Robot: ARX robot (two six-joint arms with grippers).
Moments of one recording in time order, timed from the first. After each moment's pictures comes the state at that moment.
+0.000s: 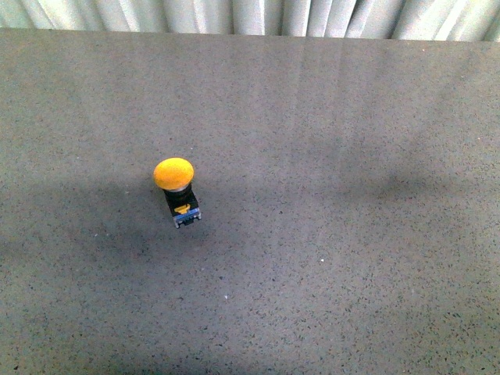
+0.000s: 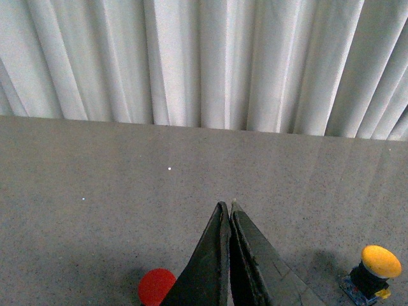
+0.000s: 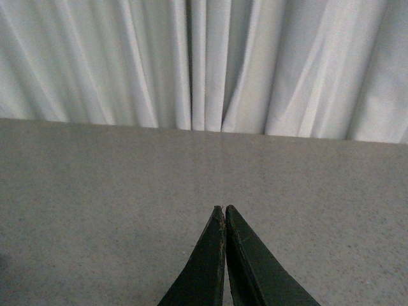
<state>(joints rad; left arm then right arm) 0.00 0.02 0.01 0.00 0.00 -0.01 0.00 0.99 0.15 0.83 0.01 0.01</state>
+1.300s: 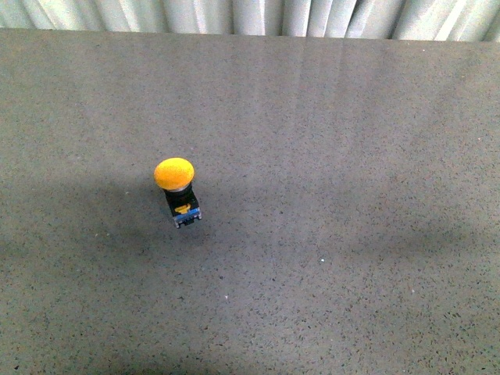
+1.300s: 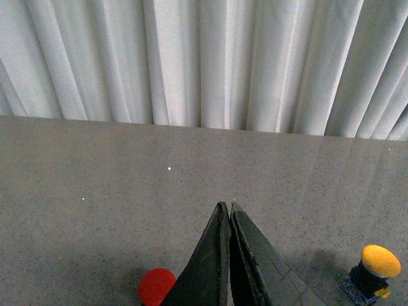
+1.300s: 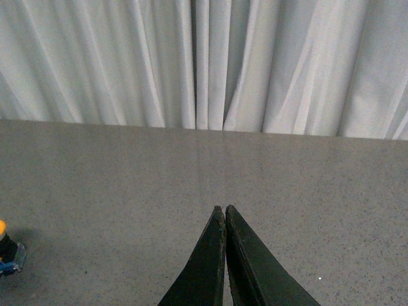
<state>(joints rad) 0.00 0.02 0.01 0.00 0.00 -0.01 0.00 0.24 0.02 0.24 0.00 0.01</state>
